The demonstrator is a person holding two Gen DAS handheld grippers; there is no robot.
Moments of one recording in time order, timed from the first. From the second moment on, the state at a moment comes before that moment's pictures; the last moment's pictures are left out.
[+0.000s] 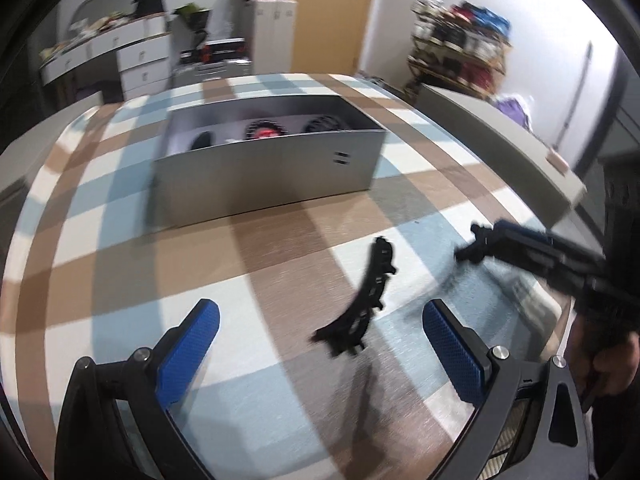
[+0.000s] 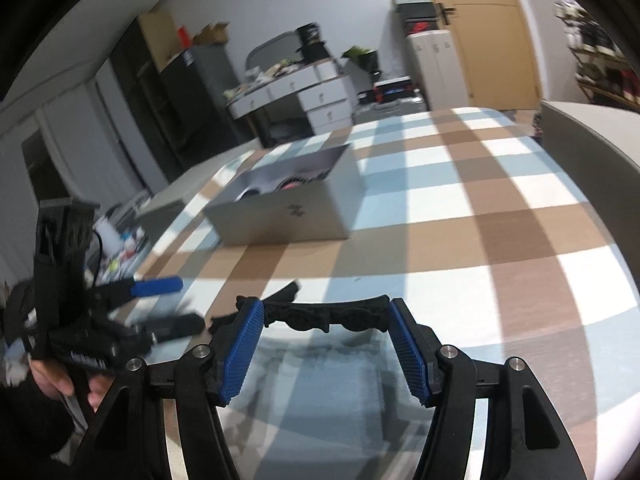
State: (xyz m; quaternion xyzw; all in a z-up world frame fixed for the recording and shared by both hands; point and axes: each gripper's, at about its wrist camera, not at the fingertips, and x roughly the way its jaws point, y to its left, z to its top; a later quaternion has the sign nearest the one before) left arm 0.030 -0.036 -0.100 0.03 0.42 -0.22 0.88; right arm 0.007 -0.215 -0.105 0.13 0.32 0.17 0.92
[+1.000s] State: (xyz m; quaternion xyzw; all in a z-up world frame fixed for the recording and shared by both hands) left arm 0.049 -0.065 -0.107 0.08 0.45 -0.23 0.86; right arm 0.010 -0.241 -0.090 0.16 0.28 0.14 0.94
